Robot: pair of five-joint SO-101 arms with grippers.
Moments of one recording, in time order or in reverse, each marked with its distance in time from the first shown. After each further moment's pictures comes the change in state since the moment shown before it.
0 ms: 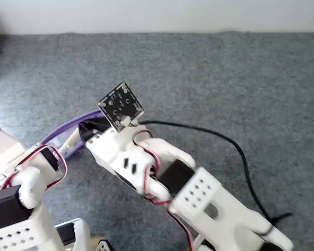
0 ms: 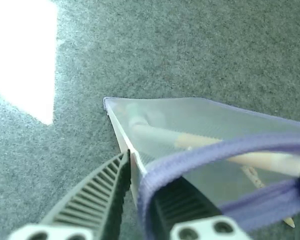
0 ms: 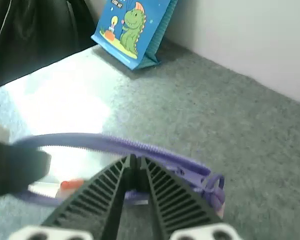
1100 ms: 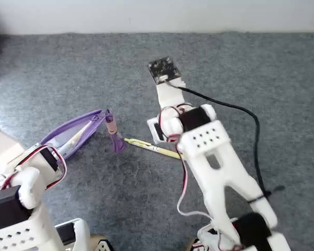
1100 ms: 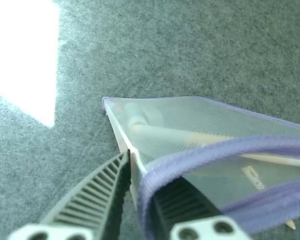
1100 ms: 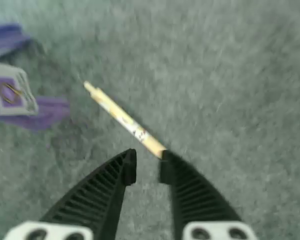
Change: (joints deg) left arm -0.1 0.0 0.0 0.0 0.0; right arm 23.6 18.1 -11.5 36.9 3.2
